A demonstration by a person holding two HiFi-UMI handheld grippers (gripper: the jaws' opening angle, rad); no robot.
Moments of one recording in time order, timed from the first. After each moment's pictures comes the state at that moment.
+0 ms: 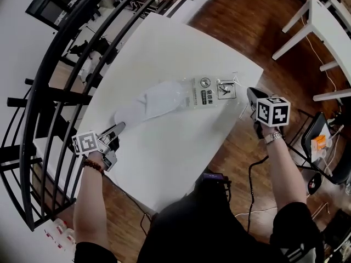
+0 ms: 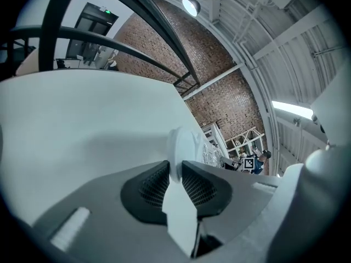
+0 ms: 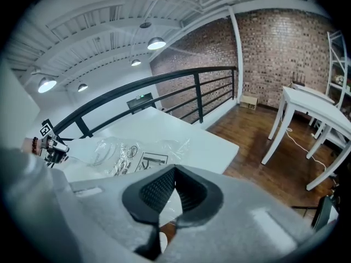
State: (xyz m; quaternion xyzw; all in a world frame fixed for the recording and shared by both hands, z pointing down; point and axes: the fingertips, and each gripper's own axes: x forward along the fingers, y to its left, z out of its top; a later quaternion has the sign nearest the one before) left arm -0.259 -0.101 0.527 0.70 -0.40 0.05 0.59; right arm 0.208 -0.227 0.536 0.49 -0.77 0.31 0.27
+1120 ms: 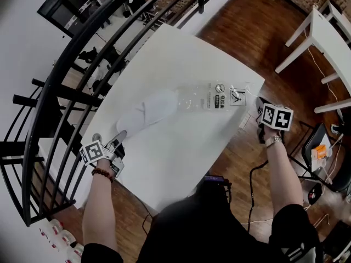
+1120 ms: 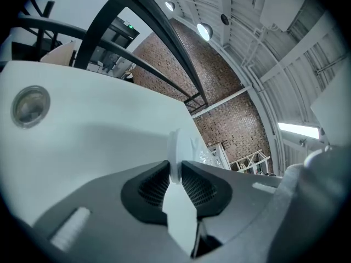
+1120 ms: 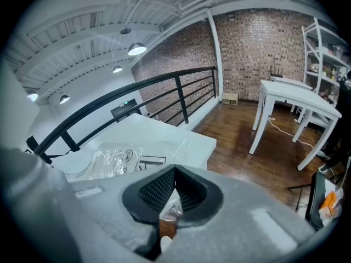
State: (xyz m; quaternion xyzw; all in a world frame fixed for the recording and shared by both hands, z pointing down) left arm -0.302 -0.067 0.522 0.65 -0.47 -0.04 0.59; right arm 0.243 -0.221 0.536 0.56 -0.71 0.35 0.24
